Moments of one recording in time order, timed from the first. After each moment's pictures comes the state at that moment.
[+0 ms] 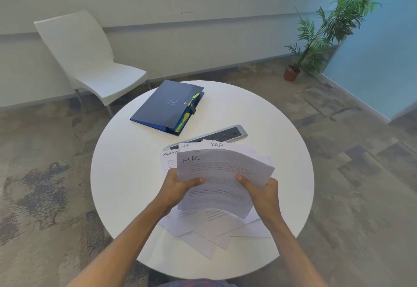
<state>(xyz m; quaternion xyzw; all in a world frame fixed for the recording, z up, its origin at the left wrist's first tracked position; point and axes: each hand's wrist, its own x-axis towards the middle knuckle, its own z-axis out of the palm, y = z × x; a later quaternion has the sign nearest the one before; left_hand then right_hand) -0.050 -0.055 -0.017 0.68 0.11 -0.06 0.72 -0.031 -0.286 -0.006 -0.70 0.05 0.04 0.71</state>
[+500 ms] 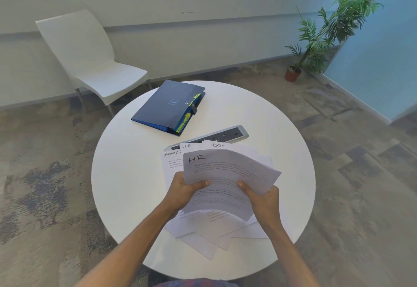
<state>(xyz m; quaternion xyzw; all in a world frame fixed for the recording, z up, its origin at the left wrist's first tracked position) -0.047 -0.065 -0.034 0.68 0.10 -0.07 0.72 -0.037 -0.287 -0.023 -0.70 0.07 0.03 0.71</state>
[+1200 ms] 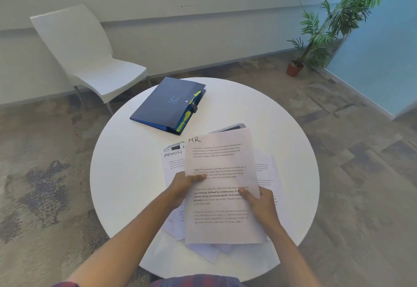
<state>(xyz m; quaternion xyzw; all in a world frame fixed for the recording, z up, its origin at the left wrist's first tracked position) -0.005 -0.055 -0.066 0.56 0.26 -0.19 0.76 -0.018 -0.296 -0.068 -0.76 0.11 0.11 0.63</state>
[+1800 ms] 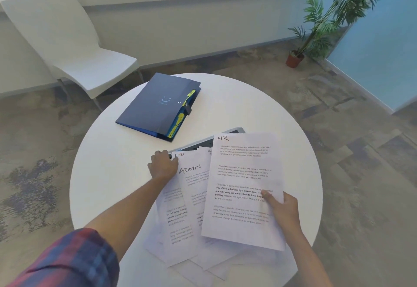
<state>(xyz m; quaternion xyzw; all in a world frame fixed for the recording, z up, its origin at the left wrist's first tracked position) 0.124 -0.002 -0.132 0.92 0.29 -0.09 0.25 0.043 -0.346 -0.085 -0.76 0.21 0.07 0.61</state>
